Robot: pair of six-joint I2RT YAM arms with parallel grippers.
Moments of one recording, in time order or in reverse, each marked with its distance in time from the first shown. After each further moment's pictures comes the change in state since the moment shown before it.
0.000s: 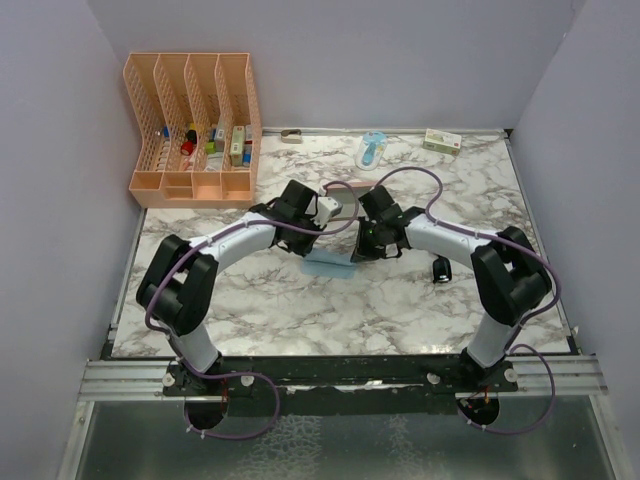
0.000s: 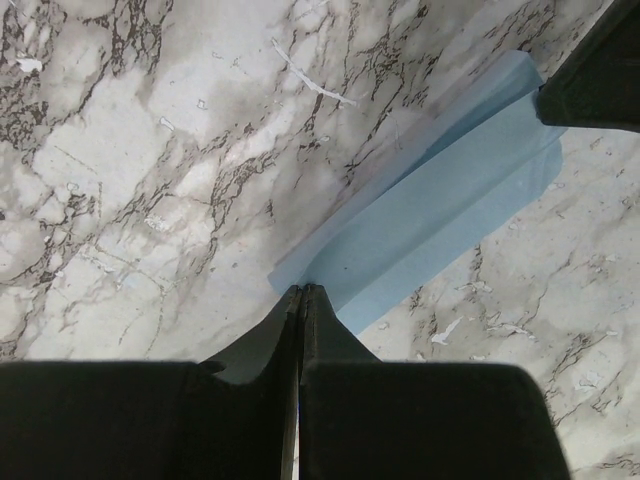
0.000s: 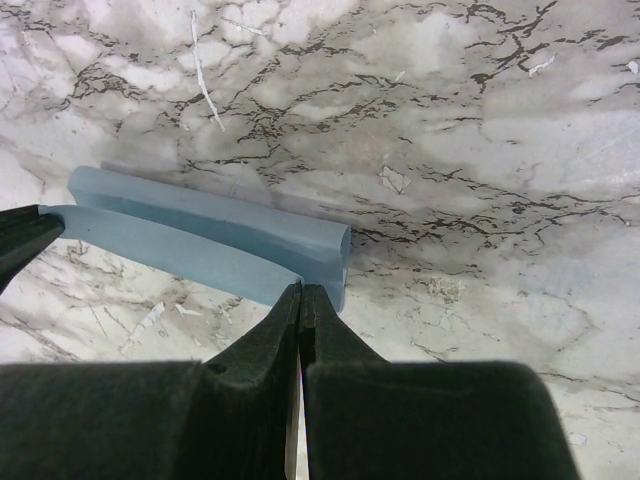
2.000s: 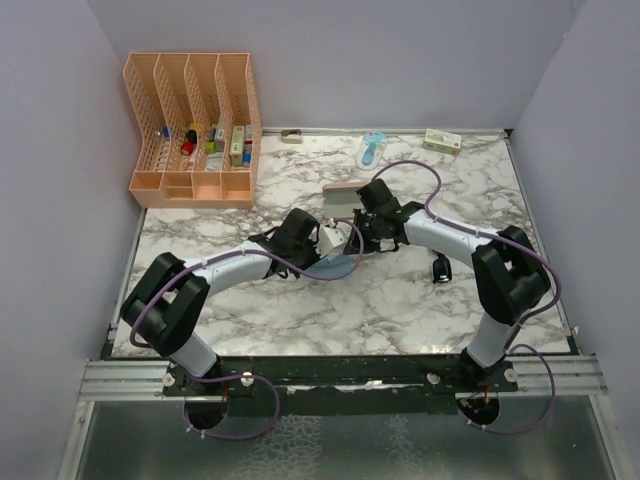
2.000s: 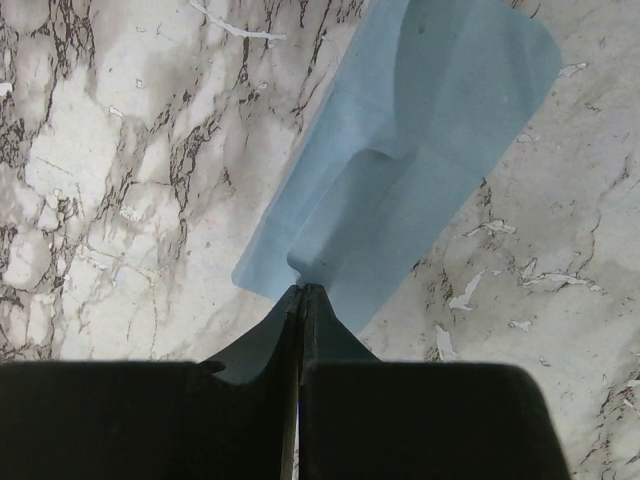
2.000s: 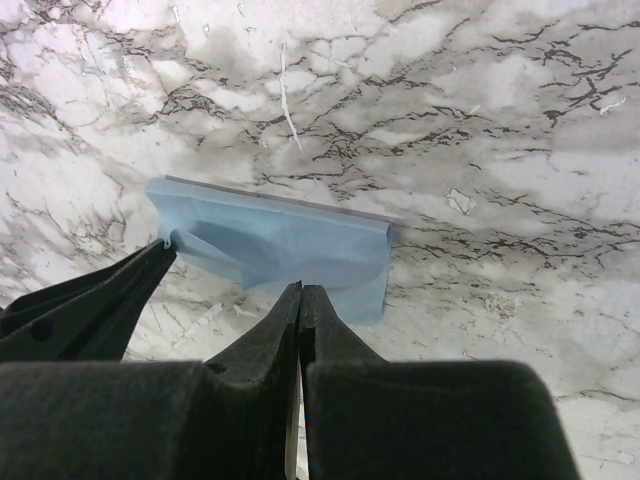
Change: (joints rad) left arm -0.103 -0.139 -0.261 0.206 -0.119 0.225; right arm 0.006 -0.002 0.049 0.016 -0.051 0.029
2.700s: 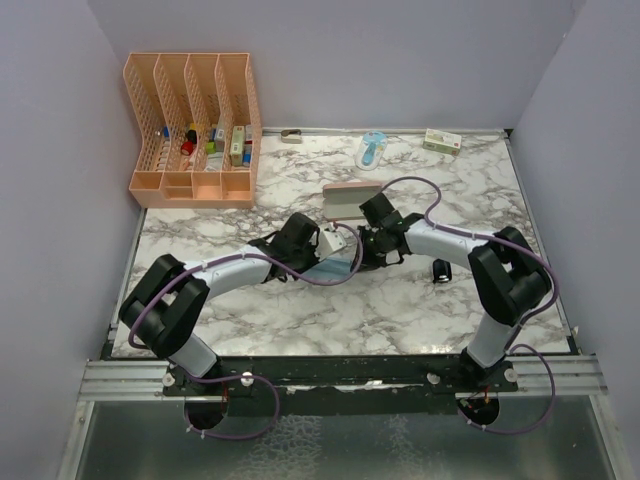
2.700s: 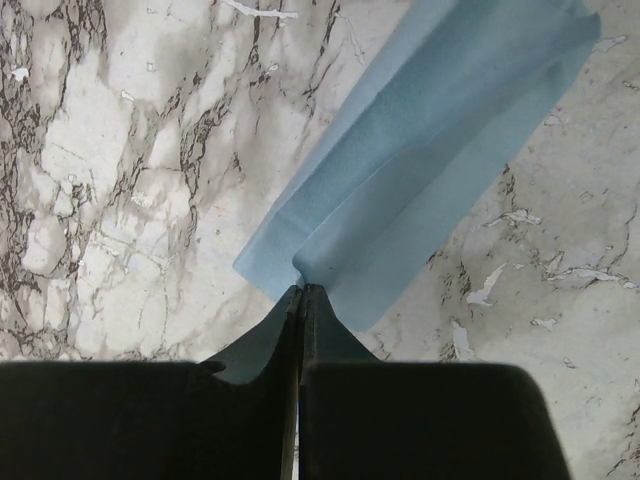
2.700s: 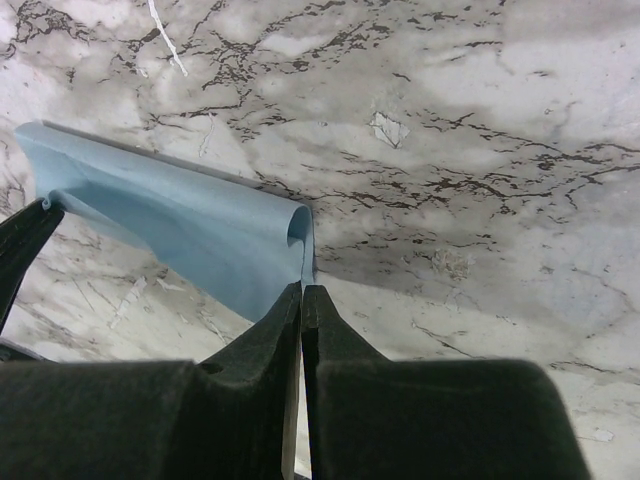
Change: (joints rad) left arm -0.018 -0.015 -0.043 0.042 -0.066 0.023; right arm 0.000 0.001 -0.109 -0.001 -0.024 0.000
